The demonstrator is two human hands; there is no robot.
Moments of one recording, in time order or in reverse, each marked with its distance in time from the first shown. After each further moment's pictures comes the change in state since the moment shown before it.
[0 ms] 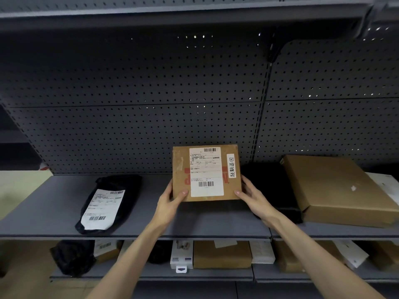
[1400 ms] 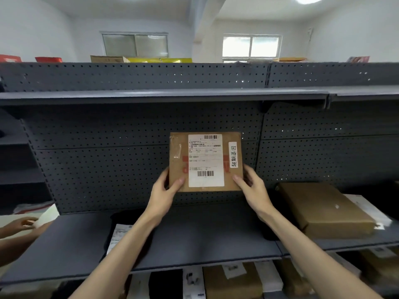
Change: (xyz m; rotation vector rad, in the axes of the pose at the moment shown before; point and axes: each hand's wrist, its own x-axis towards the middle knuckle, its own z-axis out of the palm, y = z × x) left_hand -0.011 0.133 -0.104 -0.063 -0.008 0.346; right_hand -0.031 -0.155 0.063 0.057 0.406 -0.401
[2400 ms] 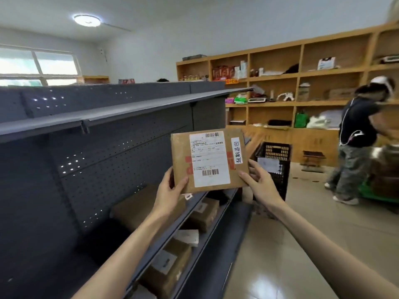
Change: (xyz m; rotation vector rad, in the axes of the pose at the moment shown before) left_hand -0.090 0.122 0.413 -0.248 -0.898 0.176; right_hand -0.227 -0.094 -0.373 -0.390 0.860 0.109
